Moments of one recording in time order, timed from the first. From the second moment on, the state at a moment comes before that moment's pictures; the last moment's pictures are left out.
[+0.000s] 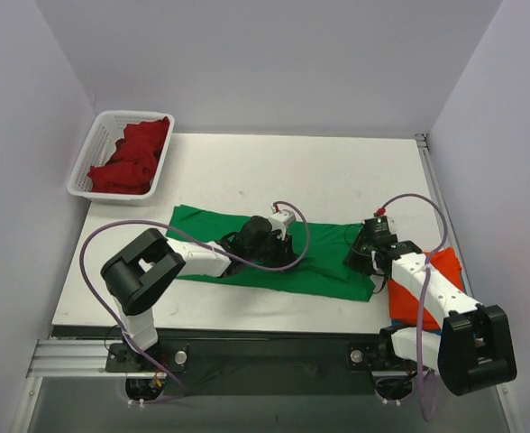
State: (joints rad) left arm -0.87 1.81 0.86 0.38 0.26 -0.48; right arm 0.22 1.14 0.55 -0.45 0.04 0.66
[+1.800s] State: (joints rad) left arm -0.78 1.57 0.73 -0.06 -0.25 -0.79; right arm 0.39 1.32 0.53 -0.23 0.10 0.92
